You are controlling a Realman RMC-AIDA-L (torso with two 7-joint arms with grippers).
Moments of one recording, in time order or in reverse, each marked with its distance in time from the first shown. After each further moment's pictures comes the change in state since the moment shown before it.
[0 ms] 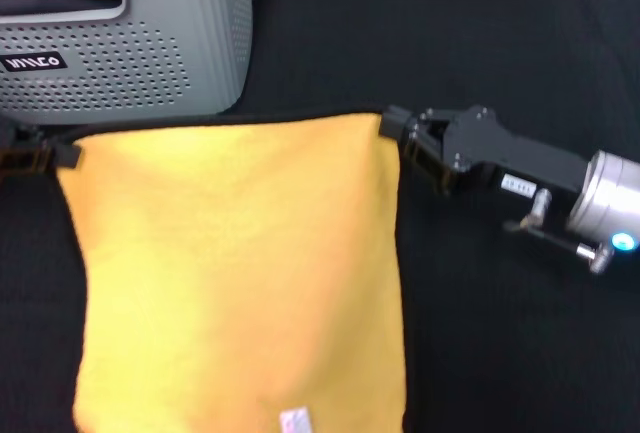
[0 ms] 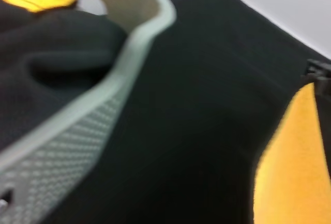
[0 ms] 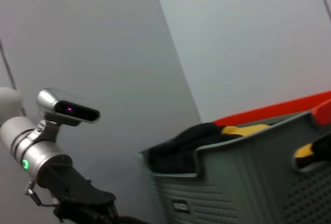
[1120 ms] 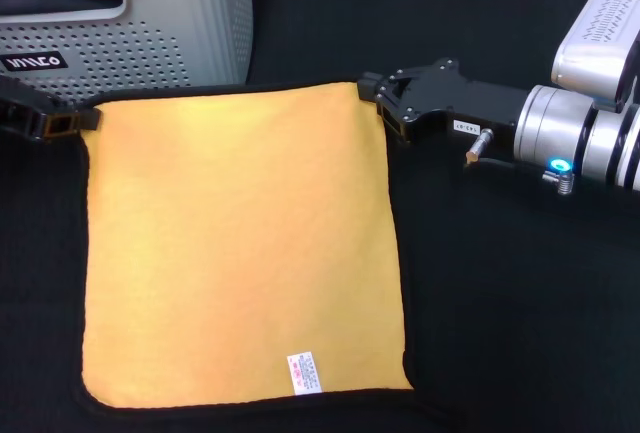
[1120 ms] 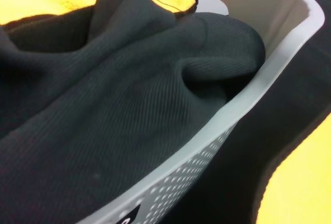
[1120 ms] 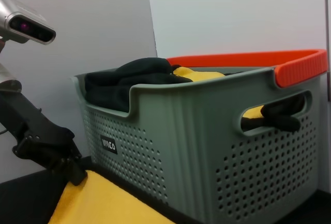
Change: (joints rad) left arm -0.036 -0.066 0.009 -0.064 0.077 -0.326 -0.009; right arm 0.231 0.008 0.014 0.094 -0.069 0.300 -0.061
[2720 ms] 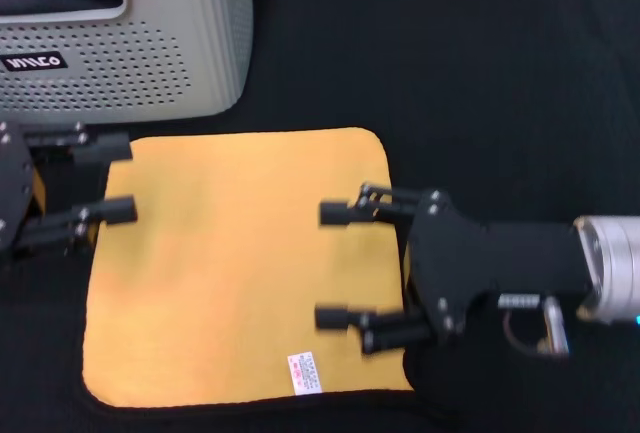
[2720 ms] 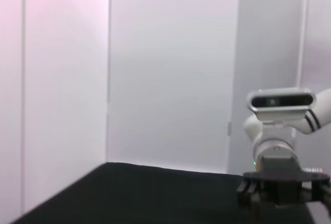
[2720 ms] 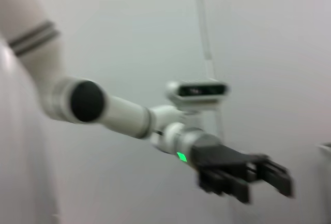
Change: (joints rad) left arm 0.230 -0.012 0.020 -0.151 -0.545 0.478 0.724; right arm -0.345 -0.044 0.009 -0.445 -0.321 -0.482 0.086
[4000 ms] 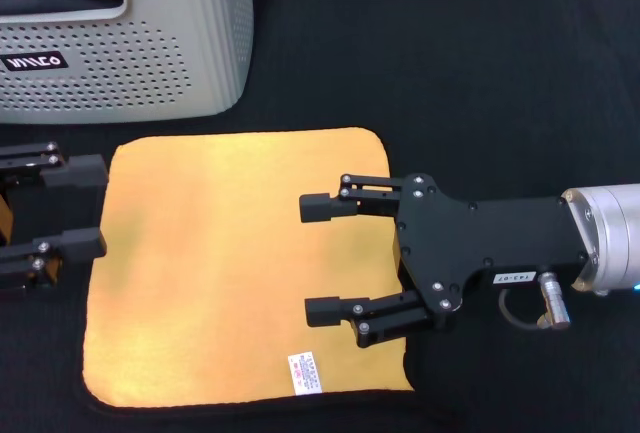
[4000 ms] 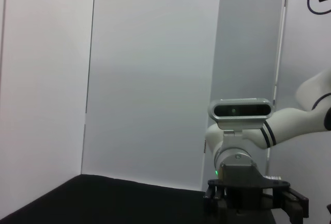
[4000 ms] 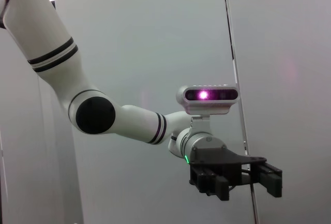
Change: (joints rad) left arm 0.094 0.079 0.280 0.002 -0.293 0.006 -0.061; right arm 0.082 0.013 0.078 0.005 -0.085 -0.080 0.102
